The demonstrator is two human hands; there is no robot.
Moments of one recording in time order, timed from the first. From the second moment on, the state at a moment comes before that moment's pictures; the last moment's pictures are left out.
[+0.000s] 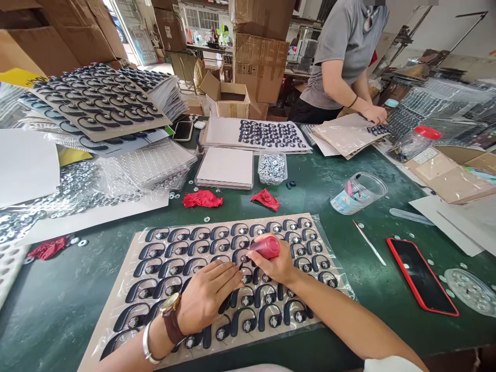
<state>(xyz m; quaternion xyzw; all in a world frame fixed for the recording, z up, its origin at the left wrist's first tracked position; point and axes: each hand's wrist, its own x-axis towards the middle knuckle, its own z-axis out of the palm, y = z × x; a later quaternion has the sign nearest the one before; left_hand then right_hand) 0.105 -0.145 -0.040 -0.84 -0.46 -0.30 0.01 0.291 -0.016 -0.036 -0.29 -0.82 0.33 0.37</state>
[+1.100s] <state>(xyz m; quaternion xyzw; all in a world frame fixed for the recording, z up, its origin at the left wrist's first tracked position) 0.100 -0.137 -0.032 -0.78 -0.49 -0.37 -0.08 0.294 -0.016 -0.036 -0.30 -0.83 0.34 0.34</state>
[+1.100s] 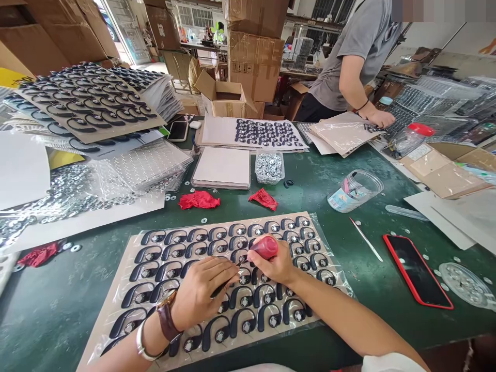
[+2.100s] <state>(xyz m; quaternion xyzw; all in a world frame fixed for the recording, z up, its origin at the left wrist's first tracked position) 0.100 -0.127 -0.029 -0.72 -0.55 -0.43 -0.10 0.313 0.012 0.012 -0.30 -0.68 0.60 0.28</state>
